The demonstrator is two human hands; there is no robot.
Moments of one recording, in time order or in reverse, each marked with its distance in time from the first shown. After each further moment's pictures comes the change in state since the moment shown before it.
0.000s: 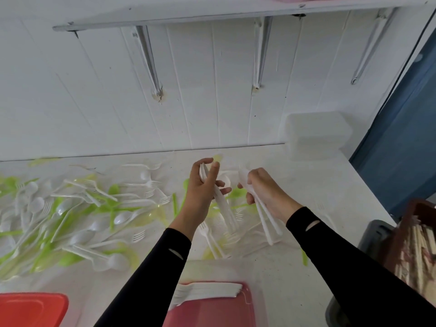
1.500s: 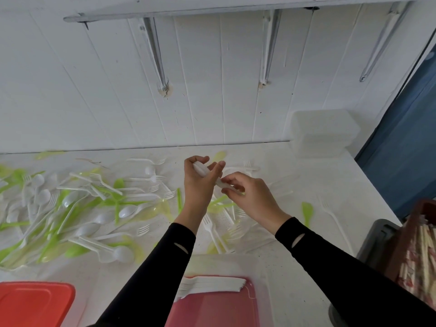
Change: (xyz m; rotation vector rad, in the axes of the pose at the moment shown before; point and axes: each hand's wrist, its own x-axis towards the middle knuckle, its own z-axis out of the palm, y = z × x) left_hand 0.002 0.000 -0.010 0.026 0.165 0.108; right_hand -0.009 0.027 0.029 -0.553 0.037 -0.555
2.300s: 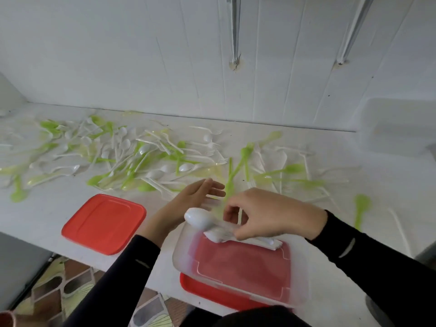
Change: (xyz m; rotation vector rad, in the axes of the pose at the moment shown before) left_hand -0.108 0.032 -0.155 0.535 -0.240 -0.259; right_hand -0.072 -0.124 0.007 -0.329 -0.891 -0.246
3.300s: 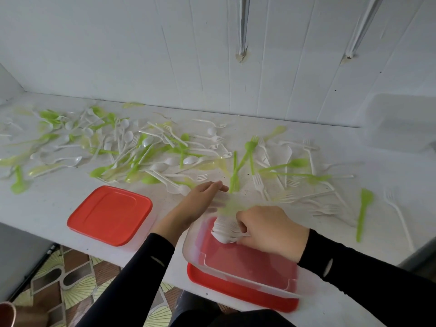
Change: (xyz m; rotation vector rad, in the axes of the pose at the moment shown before) left_hand -0.004 -0.014 0.011 -0.098 0.075 -0.144; right_hand 0.013 0.005 0.061 -0.364 0.020 0.162
